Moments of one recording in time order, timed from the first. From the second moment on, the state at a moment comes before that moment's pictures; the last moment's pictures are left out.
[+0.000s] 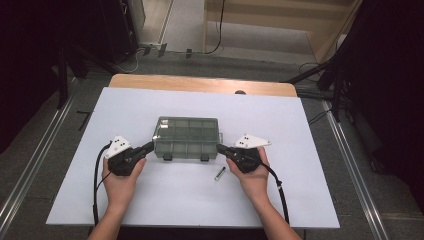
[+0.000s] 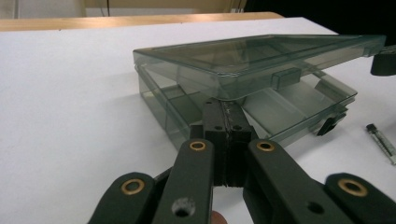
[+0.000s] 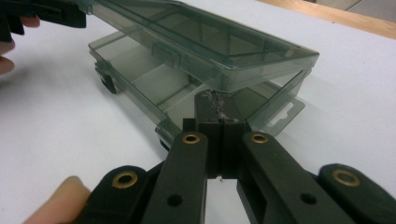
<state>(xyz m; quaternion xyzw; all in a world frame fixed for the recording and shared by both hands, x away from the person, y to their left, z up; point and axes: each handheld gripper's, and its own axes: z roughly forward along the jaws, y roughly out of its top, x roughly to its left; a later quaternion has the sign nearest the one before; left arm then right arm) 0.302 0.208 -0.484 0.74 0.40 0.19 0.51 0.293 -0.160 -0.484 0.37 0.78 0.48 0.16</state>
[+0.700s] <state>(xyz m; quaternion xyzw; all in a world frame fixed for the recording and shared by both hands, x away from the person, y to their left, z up) 0.312 0.189 -0.469 0.72 0.38 0.22 0.54 0.305 -0.157 -0.464 0.38 0.75 0.51 0.20</state>
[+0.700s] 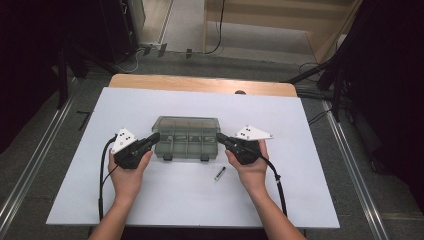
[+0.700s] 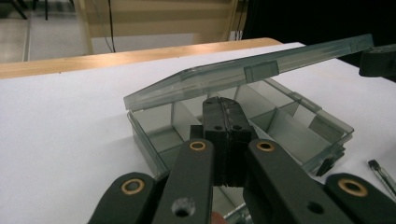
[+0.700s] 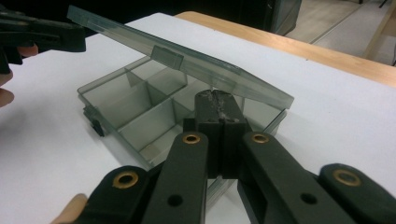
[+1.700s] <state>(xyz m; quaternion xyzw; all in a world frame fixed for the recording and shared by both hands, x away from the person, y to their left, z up) 0.341 0.183 -0.449 0.67 0.40 0.25 0.57 0.329 -0.156 -0.445 0.39 0.72 0.53 0.22</state>
